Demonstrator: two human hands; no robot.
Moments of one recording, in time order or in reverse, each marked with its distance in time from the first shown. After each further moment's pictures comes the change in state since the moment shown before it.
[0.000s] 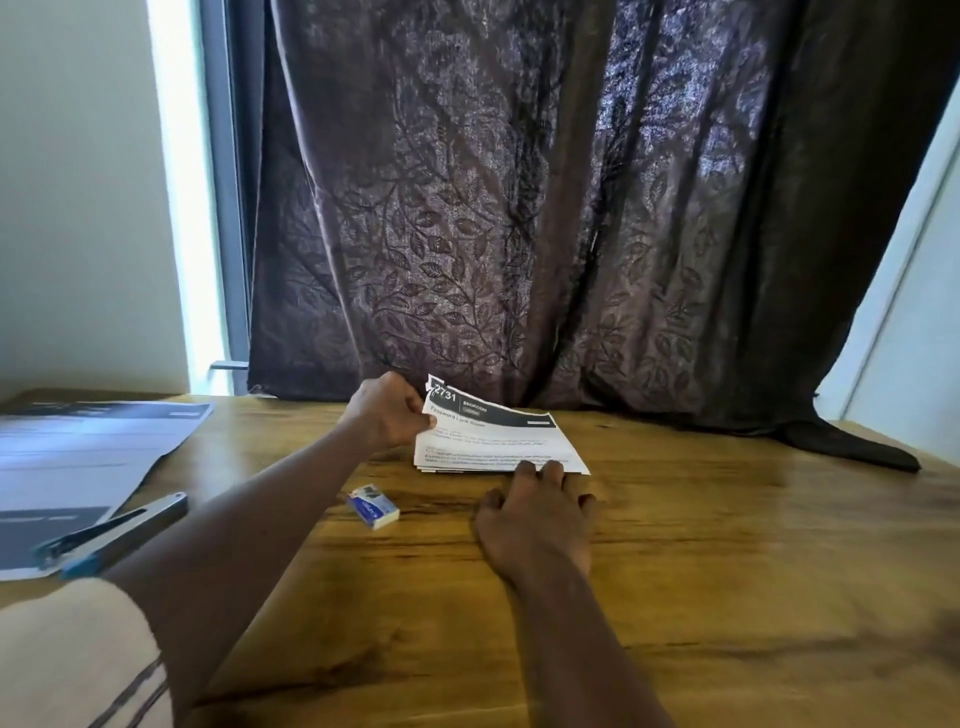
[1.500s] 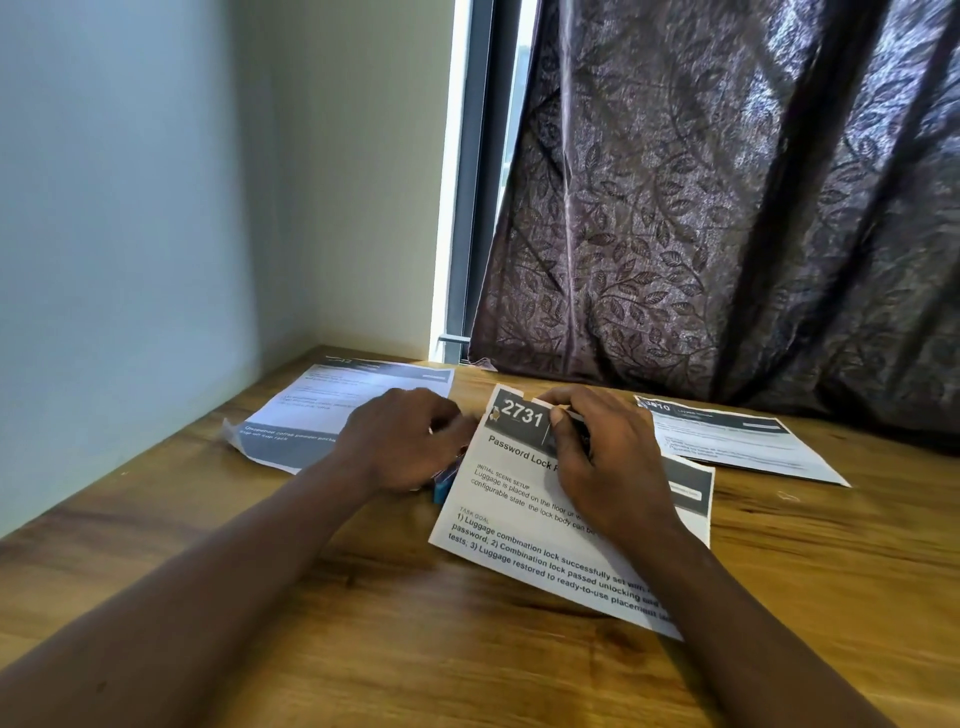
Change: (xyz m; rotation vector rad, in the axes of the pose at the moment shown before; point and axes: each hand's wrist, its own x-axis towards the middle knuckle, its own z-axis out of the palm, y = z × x) left_hand -0.161 -0.153 -0.170 0.184 0.023 0.070; right_hand -0.064 -0.163 0.024 0.505 0.367 -0.737
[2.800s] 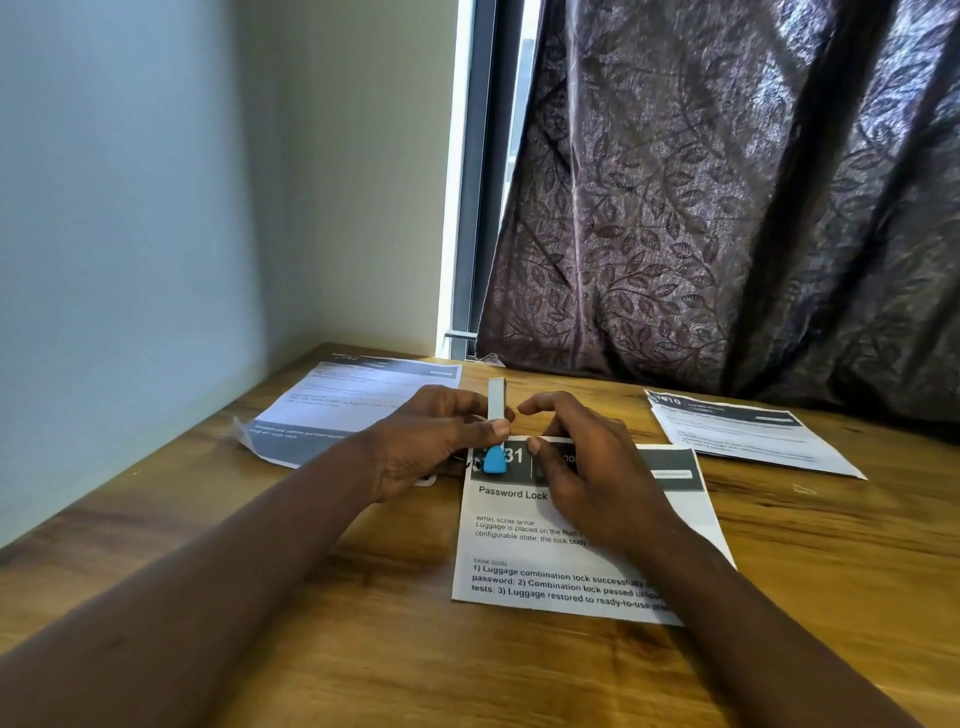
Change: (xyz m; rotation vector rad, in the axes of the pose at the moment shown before) left_hand 0.000 0.010 0.002 -1.019 -0.319 -0.233; right_hand -0.009 -0.007 0.008 0.144 -0.298 0.053
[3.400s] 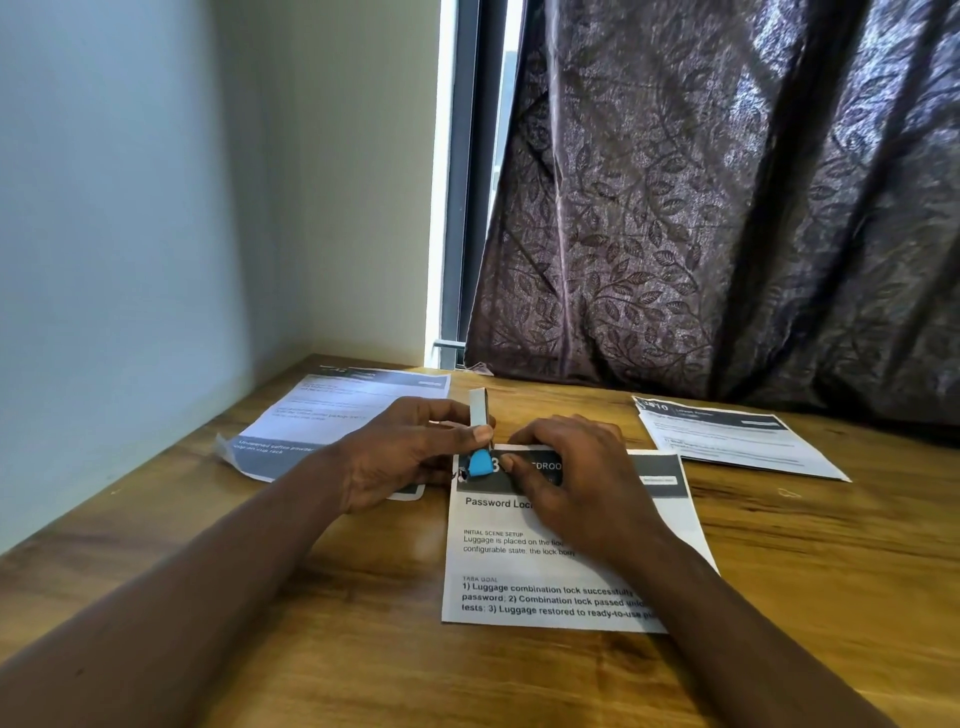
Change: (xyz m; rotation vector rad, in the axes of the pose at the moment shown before) left_hand 0.000 -0.001 -0.012 -0.048 -0.058 -0.001; right_hand 0.002 -0.011 -0.007 -0.194 0.039 -0.034
